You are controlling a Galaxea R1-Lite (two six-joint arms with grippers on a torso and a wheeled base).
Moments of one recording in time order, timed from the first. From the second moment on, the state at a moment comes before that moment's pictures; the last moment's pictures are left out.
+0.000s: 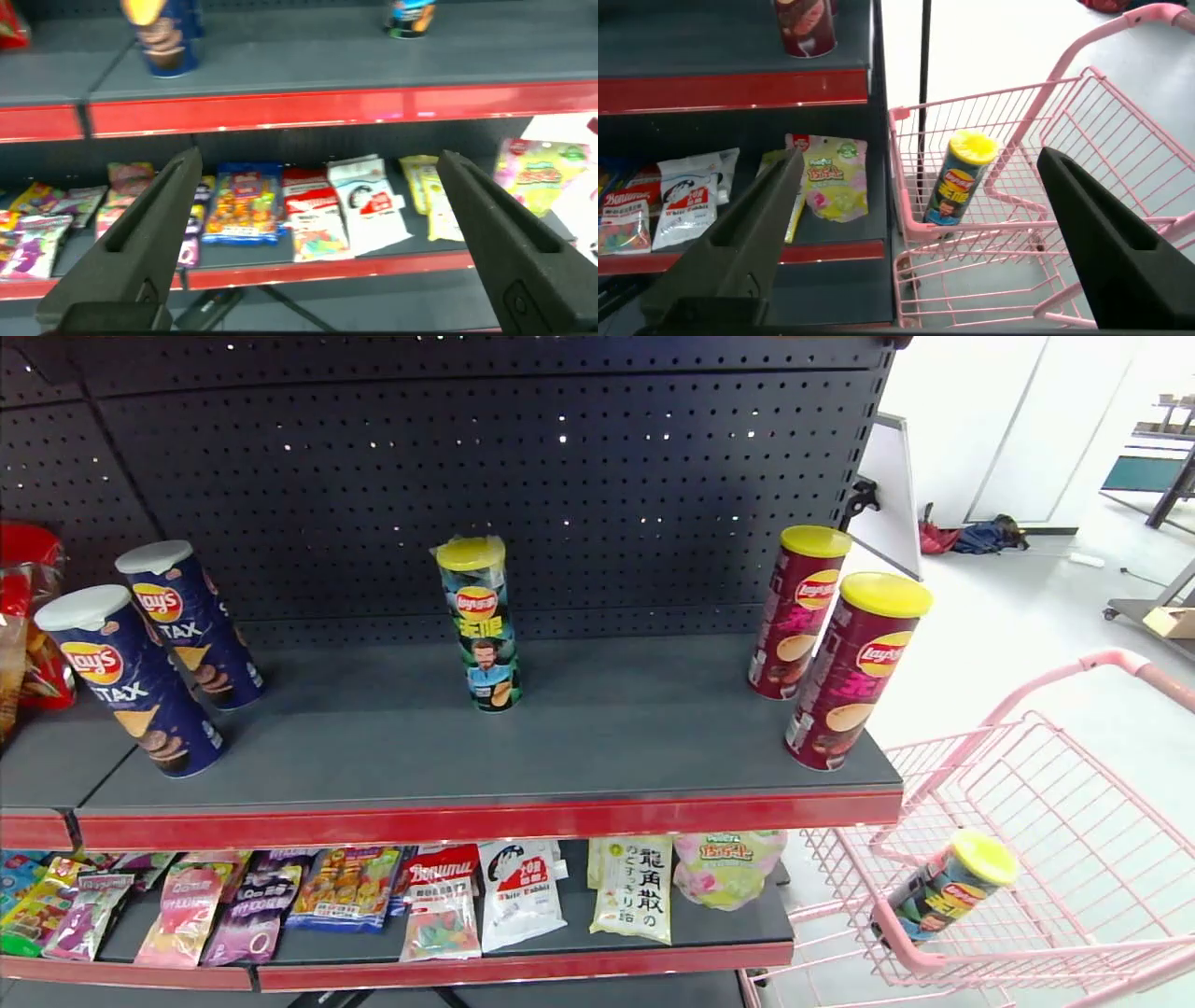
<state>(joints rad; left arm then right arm) 0.00 0.00 0.00 0.00 -0.03 0.02 0.00 0.00 0.00 0.00 -0.03 0.00</state>
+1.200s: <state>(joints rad) 0.00 0.00 0.00 0.00 -0.03 0.01 0.00 0.00 0.00 0.00 -0.03 0.00</state>
